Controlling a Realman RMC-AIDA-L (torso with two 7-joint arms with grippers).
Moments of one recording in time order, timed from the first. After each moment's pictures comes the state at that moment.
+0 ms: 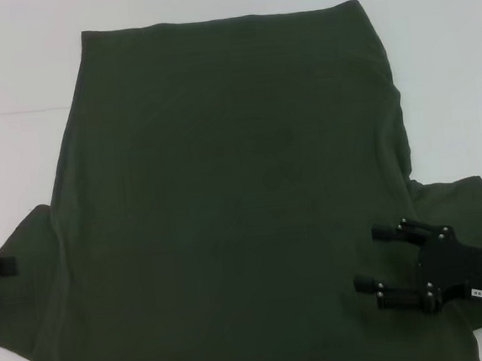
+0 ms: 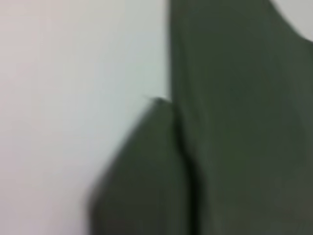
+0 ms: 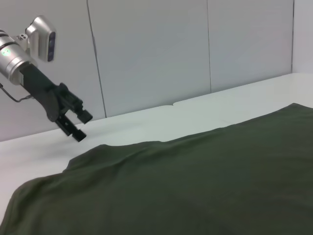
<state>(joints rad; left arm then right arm) -0.46 -1.88 0.43 0.79 2.43 1.60 -2.47 0.48 2.10 -0.33 -0.40 -2.21 -1.53 0.90</state>
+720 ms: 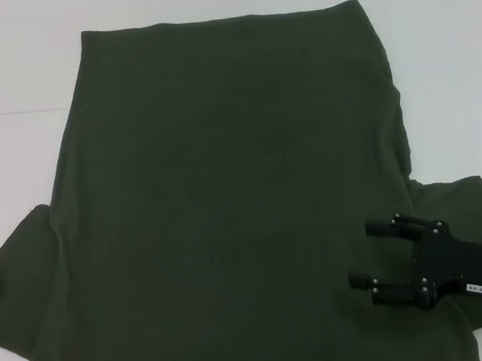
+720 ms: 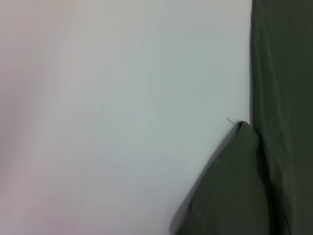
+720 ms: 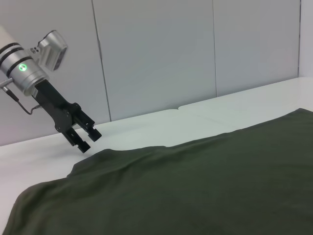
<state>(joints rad) -0.48 -1.87 0.44 0.75 2.56 1.42 -2.51 0.50 2.10 -0.34 -0.40 -2.21 -1.54 0.90</state>
